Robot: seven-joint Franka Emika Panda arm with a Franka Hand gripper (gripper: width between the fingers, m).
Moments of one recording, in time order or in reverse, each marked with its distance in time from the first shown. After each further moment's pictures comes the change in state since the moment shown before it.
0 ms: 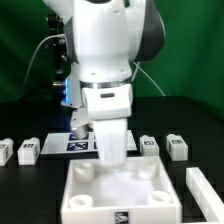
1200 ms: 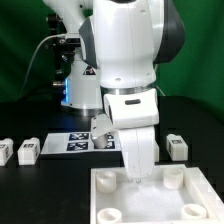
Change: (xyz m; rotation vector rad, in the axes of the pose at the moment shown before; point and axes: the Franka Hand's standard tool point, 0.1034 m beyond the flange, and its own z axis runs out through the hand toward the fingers) arm 0.022 0.027 0.003 0.008 0.018 -0.004
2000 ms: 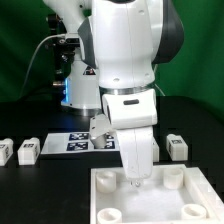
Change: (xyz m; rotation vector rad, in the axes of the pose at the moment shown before) arm -0.002 0.000 0.000 0.000 0.000 0.003
